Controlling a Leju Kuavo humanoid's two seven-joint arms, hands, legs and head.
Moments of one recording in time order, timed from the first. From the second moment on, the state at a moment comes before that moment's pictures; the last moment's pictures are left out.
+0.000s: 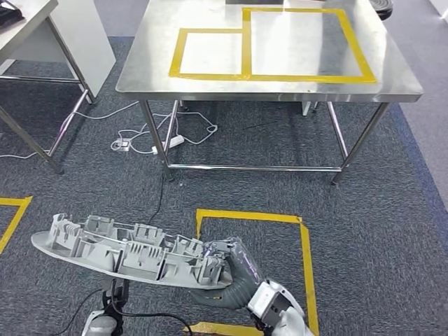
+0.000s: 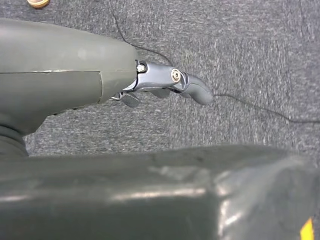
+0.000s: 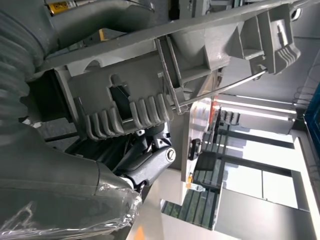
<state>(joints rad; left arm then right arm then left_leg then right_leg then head) -0.10 -0.19 0.51 -0.21 -0.65 0.14 -0.69 -0.07 0.06 0.64 -1.28 0.10 -0.07 -0.68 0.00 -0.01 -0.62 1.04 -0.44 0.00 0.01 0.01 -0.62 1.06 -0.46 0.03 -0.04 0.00</state>
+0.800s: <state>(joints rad) -0.10 -0.18 0.51 -0.21 -0.66 0.15 -0.70 -0.08 0.06 0.64 -1.28 0.10 -0.07 -0.68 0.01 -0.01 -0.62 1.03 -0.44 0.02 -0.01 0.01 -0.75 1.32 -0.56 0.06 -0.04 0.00</state>
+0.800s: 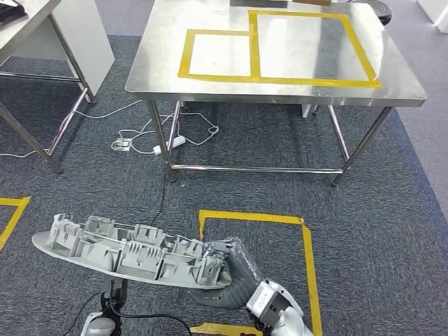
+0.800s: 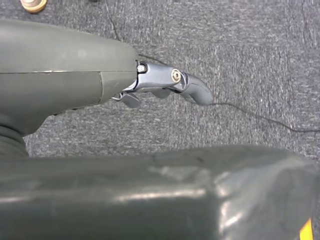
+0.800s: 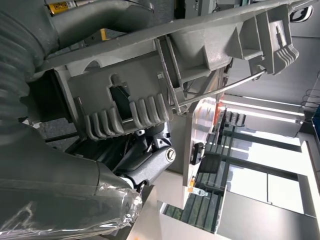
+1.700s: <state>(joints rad) -0.11 -0.18 0.51 -0.21 -0.66 0.15 -0.69 -0.08 0.06 0.64 -1.28 0.10 -0.07 -0.68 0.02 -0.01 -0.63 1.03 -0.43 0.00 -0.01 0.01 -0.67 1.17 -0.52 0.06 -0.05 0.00</state>
